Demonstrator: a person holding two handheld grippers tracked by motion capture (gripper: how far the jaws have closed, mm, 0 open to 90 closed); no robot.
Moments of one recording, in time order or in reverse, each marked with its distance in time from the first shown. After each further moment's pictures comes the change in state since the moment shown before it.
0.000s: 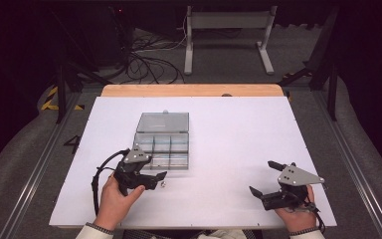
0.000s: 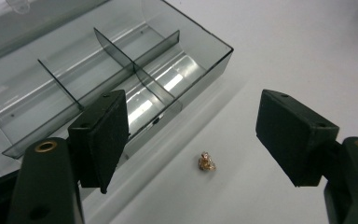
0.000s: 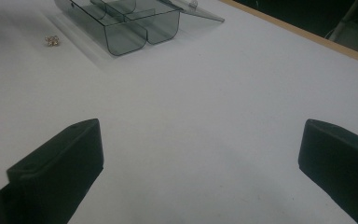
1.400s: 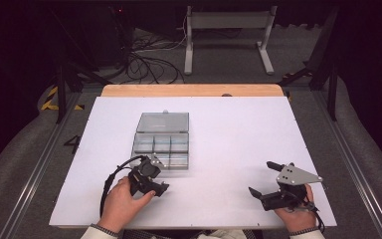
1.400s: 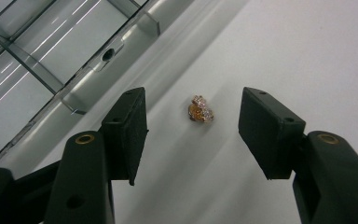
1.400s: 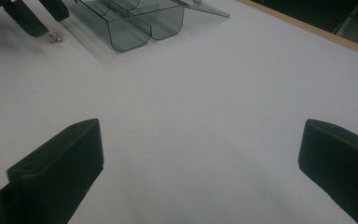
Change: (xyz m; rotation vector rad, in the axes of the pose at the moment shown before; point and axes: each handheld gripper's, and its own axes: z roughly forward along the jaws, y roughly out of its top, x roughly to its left) left arm -0.014 -0.001 0.040 0.347 0.006 0.045; right arm 0.000 0.000 0.003 0.014 0.018 0.001
